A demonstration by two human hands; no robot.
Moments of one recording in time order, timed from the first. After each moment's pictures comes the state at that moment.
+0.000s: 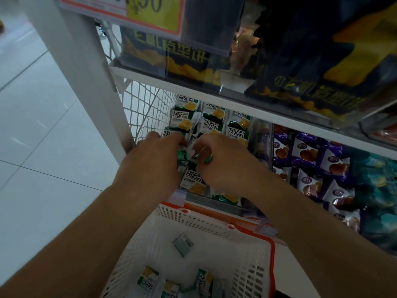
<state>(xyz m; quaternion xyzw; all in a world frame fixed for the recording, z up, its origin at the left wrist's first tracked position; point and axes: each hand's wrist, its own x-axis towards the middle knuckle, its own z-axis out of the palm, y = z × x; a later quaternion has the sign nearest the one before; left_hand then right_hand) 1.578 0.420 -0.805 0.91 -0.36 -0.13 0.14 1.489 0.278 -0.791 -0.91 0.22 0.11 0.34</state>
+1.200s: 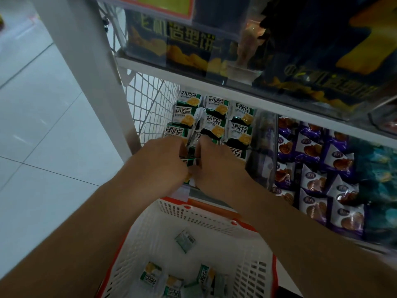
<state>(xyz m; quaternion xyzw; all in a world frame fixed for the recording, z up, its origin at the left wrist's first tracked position) 1.582 0.415 -0.803 0.89 -0.31 -0.27 0.18 1.494 0.301 -0.832 -0.93 0.24 0.06 0.27</state>
